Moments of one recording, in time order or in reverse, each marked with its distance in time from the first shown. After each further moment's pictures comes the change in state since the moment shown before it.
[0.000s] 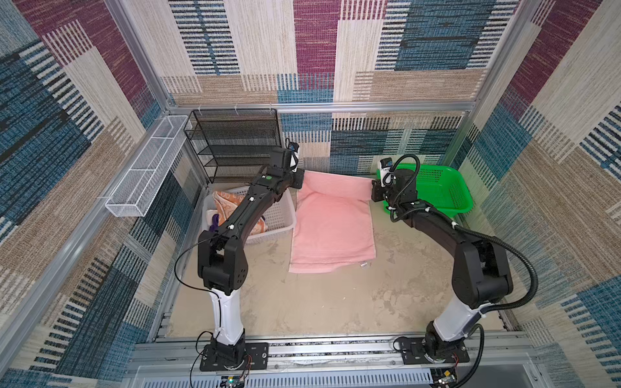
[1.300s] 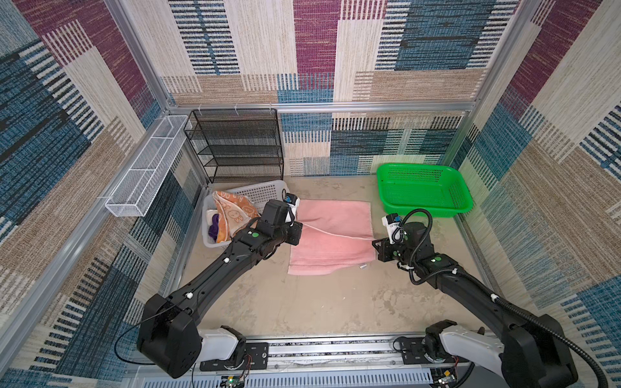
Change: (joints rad) left arm -0.156 -0.621 -0.806 0.031 0.022 -0.141; right arm 0.111 -0.603 -0.632 -0.241 -0.198 0.245
